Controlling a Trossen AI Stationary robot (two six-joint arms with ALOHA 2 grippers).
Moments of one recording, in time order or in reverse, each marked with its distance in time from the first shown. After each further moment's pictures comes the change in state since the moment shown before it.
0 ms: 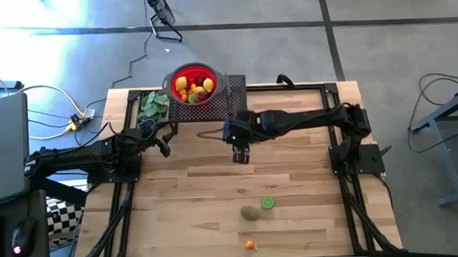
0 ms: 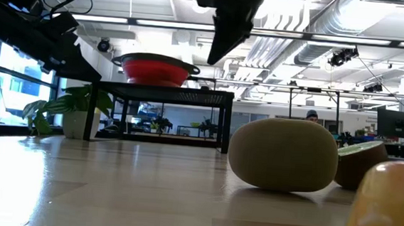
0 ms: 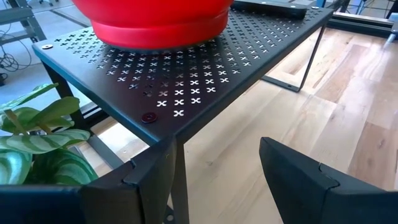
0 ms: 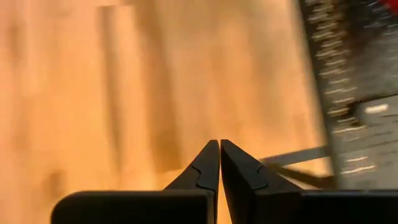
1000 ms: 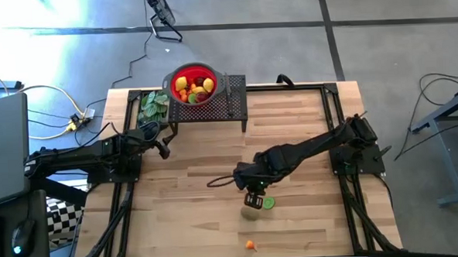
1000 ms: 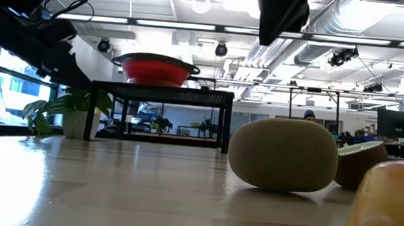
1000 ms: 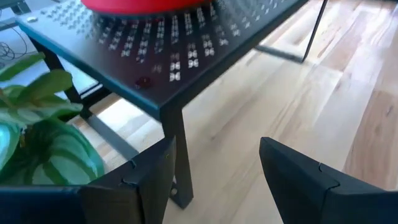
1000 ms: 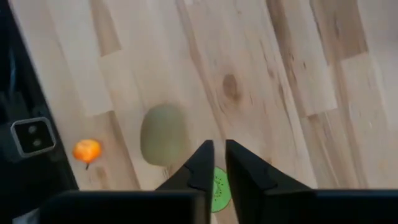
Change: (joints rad) left arm 0.000 0.000 0.000 -0.093 0.023 0.000; right arm 0.297 0.004 -0.011 -0.162 -0.251 0.578
